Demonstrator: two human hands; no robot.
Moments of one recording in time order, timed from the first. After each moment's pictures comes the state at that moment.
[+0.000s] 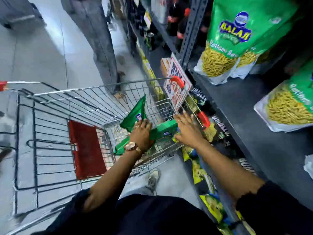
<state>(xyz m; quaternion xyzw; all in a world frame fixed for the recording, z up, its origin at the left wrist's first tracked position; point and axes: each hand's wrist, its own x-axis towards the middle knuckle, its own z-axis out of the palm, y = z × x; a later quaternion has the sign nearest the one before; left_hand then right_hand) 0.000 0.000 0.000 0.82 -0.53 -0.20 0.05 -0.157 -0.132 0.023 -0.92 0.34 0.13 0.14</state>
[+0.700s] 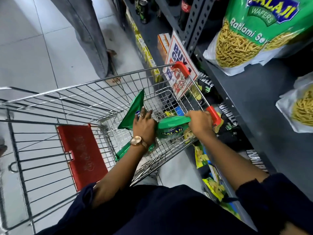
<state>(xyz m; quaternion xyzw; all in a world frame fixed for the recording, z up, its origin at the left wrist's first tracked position) 0.021 -0.054 -0.005 0.83 -0.52 -0.21 0.03 -0.132 -0.178 0.008 -0.85 0.51 0.11 0.13</state>
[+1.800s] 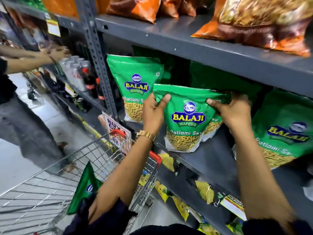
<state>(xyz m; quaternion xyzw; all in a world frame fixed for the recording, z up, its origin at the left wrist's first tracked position) -0.143 -0.210 0.212 0.49 -0.48 -0.36 0.63 -0.340 -0.197 0.260 -0.55 0.67 -0.46 0.20</state>
